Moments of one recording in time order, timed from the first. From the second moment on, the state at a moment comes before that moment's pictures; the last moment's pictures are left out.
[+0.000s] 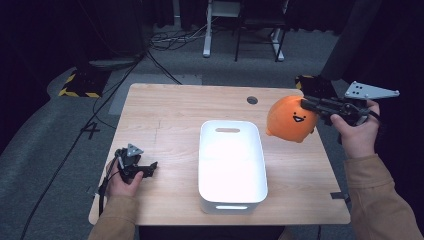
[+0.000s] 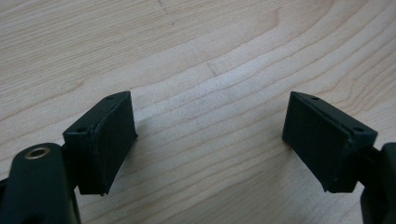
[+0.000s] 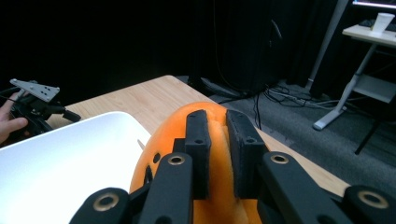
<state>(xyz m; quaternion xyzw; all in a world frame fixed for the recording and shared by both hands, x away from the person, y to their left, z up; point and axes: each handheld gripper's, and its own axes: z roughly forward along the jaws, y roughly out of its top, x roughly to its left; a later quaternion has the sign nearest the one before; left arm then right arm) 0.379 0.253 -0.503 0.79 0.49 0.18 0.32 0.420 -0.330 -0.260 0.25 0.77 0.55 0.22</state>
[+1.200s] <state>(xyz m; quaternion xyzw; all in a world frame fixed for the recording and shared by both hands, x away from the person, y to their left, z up) 0.379 0.252 -0.502 0.79 0.49 0.18 0.32 0.422 -0.230 -0.250 0.18 0.78 0.57 0.18</state>
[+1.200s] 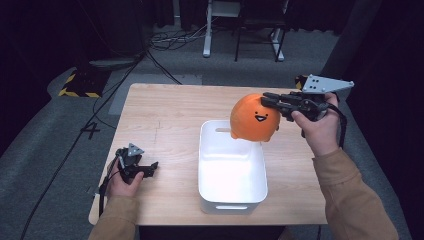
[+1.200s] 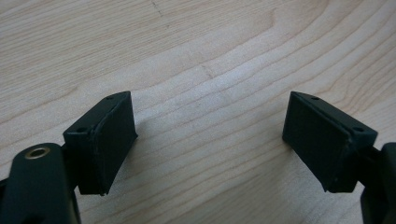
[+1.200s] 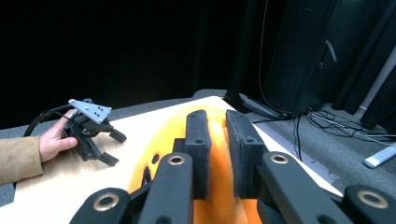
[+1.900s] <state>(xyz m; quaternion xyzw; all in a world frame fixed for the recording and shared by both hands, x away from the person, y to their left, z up) 0.379 0.252 -0.502 0.79 0.49 0.18 0.32 0.426 -0.186 -0.278 0.16 0.80 0.56 0.16</state>
